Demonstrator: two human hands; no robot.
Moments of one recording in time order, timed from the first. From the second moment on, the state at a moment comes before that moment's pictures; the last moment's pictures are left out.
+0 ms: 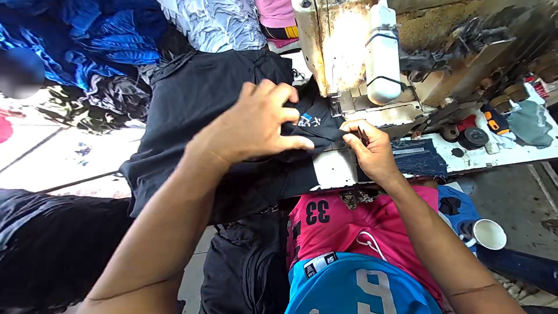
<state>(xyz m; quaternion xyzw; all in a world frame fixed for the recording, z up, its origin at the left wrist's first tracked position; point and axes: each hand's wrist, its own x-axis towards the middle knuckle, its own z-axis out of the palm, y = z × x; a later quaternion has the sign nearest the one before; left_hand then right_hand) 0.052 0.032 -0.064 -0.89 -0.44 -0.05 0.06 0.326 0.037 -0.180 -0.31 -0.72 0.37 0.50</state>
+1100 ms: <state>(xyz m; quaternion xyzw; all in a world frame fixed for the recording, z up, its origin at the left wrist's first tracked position) 0.114 -0.026 -0.128 -0.89 -0.42 -0.14 0.13 0.375 -0.040 -0.202 -0.29 -0.73 0.40 0.48</state>
